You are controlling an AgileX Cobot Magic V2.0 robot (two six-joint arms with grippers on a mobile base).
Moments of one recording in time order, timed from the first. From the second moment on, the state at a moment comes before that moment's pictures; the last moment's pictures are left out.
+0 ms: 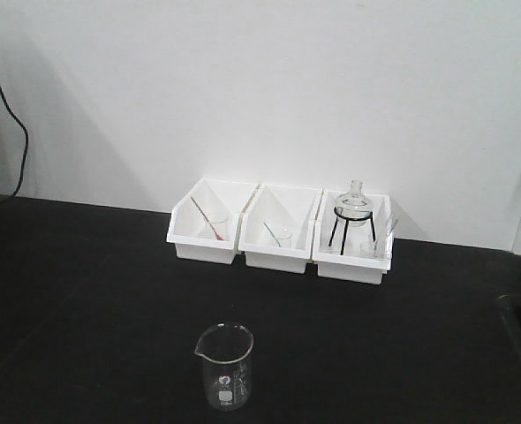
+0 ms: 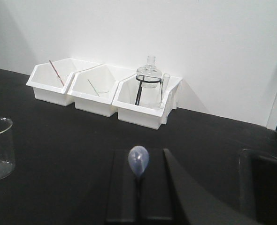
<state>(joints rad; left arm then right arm) -0.07 -0.01 0.03 -0.02 0.01 0.05 0.01 0.62 -0.16 -0.43 -0.35 0.31</state>
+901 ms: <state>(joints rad) -0.07 -0.01 0.03 -0.02 0.01 0.05 0.01 0.62 -0.16 -0.43 -0.37 0.31</state>
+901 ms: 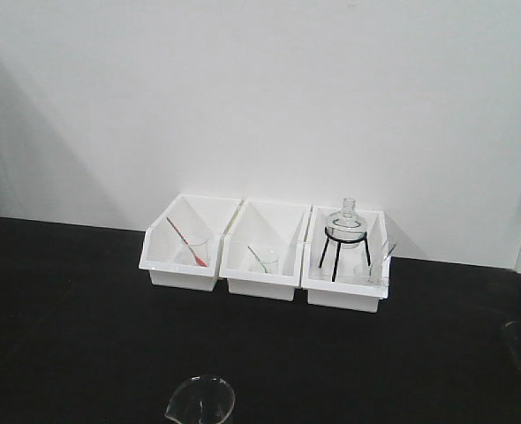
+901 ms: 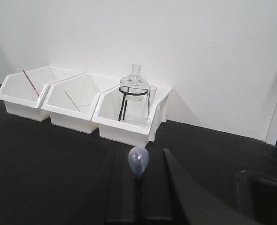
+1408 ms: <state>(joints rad) -0.07 -0.01 0.03 -0.02 0.01 0.05 0.04 0.91 -0.47 -0.79 -0.68 0.57</state>
